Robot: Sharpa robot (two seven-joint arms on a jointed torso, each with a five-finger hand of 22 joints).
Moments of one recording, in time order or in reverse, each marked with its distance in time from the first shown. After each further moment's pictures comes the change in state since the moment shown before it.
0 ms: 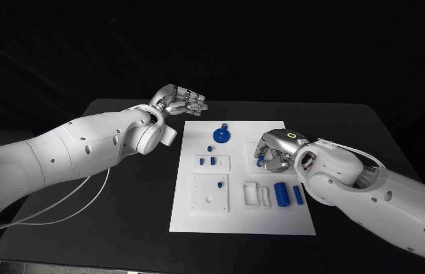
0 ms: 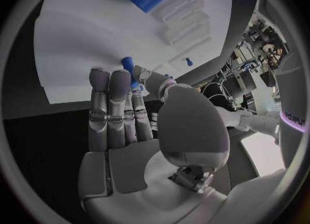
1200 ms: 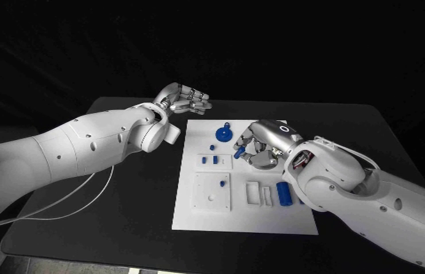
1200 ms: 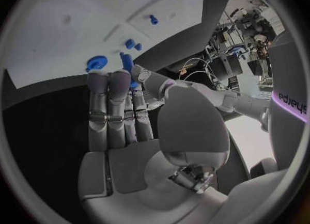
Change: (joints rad) left arm 0.000 0.004 0.000 -0.001 0.000 0.001 0.000; left_hand 0.000 0.000 0.000 0.000 0.000 0.000 0.000 0.000 0.000 0.000 0.000 0.000 0.000 0.000 0.000 0.000 0.000 0.000 0.000 0.000 0.000 -0.003; right arm -0.001 0.029 0.008 0.162 0.063 -0.128 0.008; right_hand -0.010 0.003 0.013 -0.004 -0.064 0.010 -0.004 -0.003 0.006 0.005 0.006 0.004 0.000 0.000 -0.007 -0.012 0.007 -0.021 -0.012 -0.016 0.085 0.000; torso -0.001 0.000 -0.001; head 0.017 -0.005
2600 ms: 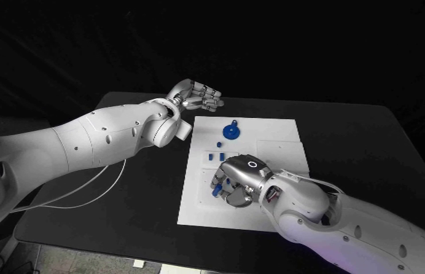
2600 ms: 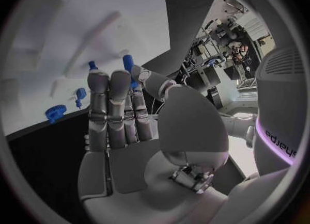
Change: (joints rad) left arm 0.000 0.023 0.000 -0.008 0.004 0.000 -0.002; left_hand 0.000 0.000 0.003 0.003 0.000 0.000 0.000 0.000 0.000 0.000 0.000 0.000 0.000 0.000 0.000 0.000 0.000 0.000 0.000 0.000 0.005 -0.006; right arm -0.004 0.122 -0.199 -0.059 -0.050 0.011 0.072; right_hand -0.008 0.011 -0.012 -0.012 0.033 -0.002 0.001 0.003 0.002 0.000 0.000 0.000 0.000 0.004 -0.002 -0.004 0.000 0.007 0.000 0.000 0.000 0.001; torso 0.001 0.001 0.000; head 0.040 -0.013
